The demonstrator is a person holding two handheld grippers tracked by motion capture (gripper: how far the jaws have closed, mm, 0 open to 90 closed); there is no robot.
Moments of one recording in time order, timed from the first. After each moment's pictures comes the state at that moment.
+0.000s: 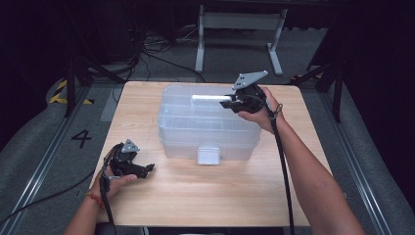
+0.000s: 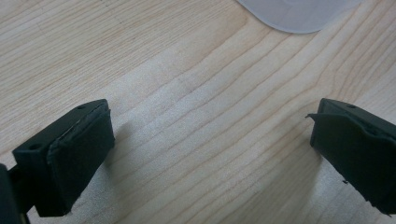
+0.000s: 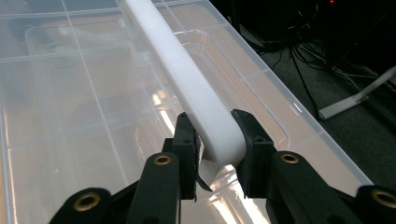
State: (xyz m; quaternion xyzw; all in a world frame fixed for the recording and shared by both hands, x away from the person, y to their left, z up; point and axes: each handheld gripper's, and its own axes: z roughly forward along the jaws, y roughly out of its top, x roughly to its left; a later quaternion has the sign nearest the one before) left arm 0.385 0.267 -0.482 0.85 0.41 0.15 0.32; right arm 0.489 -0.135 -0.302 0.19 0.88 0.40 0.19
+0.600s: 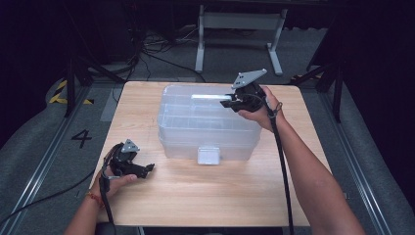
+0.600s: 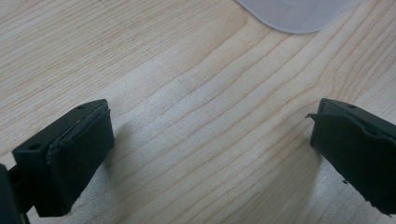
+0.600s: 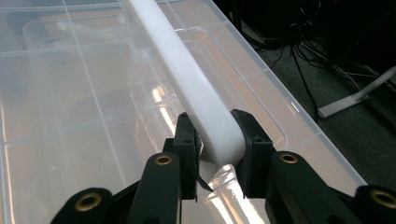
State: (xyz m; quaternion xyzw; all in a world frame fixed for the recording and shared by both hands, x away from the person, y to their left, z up) left arm 0.385 0.267 -0.482 0.85 0.41 0.15 0.32; right arm 0.491 -0.134 -0.300 0.18 0.88 0.39 0.19
